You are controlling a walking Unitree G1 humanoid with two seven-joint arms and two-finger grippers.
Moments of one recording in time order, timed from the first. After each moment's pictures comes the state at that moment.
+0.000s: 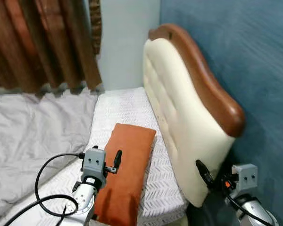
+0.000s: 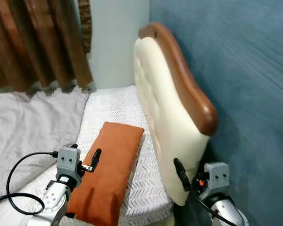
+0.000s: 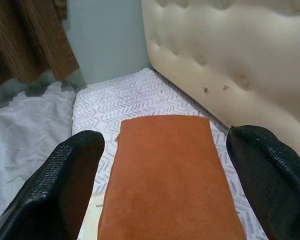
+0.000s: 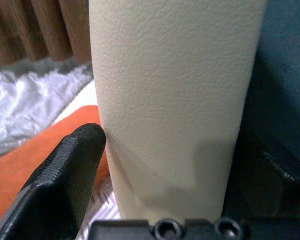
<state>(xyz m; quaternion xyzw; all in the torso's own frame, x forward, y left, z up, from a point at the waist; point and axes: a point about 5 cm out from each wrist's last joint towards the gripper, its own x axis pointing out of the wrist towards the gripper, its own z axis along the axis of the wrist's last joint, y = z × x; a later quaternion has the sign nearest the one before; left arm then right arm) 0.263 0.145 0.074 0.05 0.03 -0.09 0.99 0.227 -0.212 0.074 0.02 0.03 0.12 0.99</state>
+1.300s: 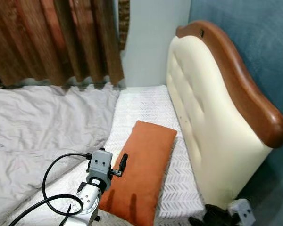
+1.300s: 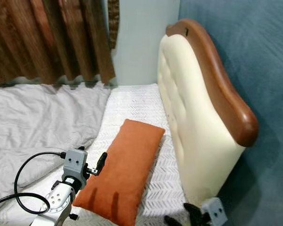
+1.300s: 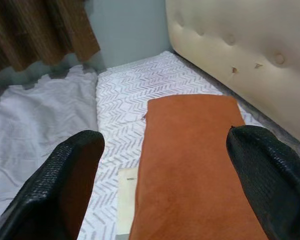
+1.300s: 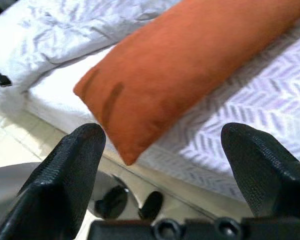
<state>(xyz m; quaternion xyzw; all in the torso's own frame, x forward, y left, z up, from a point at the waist) 0.264 0.134 0.066 0.06 0.05 -0.12 0.99 0.154 -0.215 0.037 0.07 0.24 0.31 0.92</state>
